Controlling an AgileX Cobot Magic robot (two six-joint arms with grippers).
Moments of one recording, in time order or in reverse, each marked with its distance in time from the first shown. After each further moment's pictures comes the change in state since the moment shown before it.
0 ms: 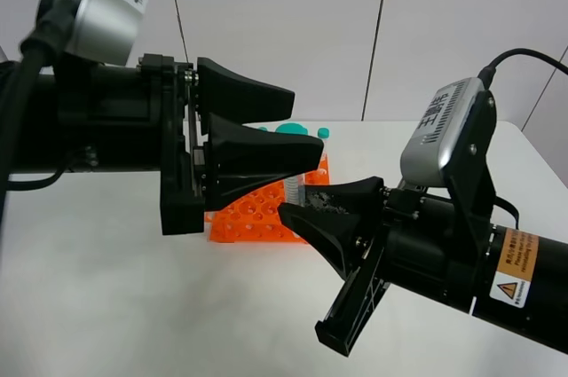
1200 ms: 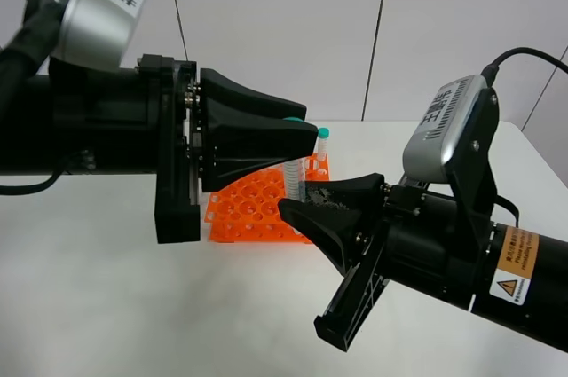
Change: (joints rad) left arm -0.001 0.000 -0.001 -0.002 0.022 0.021; right arm 0.000 0.002 0.000 0.004 -0.019 0.002
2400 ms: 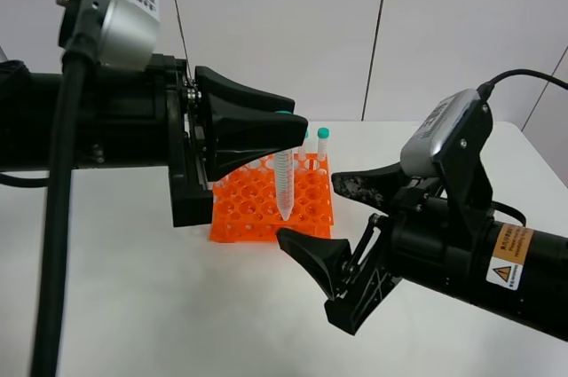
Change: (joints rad) left arm 0.000 0.000 0.000 0.001 -0.086 0.004; right arm -0.060 0.000 0.000 0.086 0.116 -0.011
